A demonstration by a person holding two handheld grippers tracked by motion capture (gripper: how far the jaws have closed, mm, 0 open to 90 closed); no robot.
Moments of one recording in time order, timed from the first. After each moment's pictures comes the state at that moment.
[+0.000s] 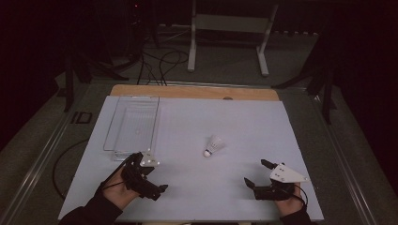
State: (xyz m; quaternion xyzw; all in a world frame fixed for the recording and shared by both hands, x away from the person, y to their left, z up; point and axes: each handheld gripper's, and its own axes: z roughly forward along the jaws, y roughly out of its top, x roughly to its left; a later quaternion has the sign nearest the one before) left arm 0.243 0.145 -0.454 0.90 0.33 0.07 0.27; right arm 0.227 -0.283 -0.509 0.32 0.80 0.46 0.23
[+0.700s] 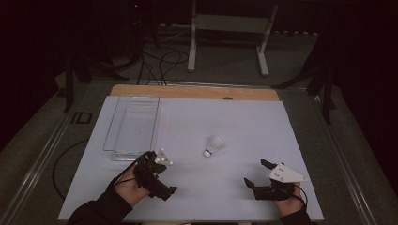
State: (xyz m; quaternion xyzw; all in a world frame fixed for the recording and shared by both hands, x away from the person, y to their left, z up) left arm 0.251 0.114 -0.454 0.92 0.30 0.04 0.24; right arm 0.227 -0.283 -0.510 0.32 0.80 0.46 0.22
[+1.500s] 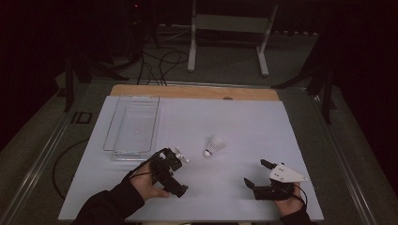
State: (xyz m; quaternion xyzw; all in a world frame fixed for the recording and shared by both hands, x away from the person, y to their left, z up) left arm 0.265 0.073 -0.453 0.93 0.31 0.02 0.19; right arm 0.227 -0.283 -0.510 0.32 0.80 0.46 0.22
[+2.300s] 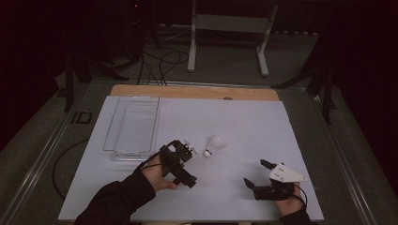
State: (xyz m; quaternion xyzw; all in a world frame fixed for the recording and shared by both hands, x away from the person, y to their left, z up) left arm 0.284 0.047 -0.445 0.93 0.33 0.04 0.17; right arm 0.228 -0.283 -0.511 0.32 0.80 0.46 0.22
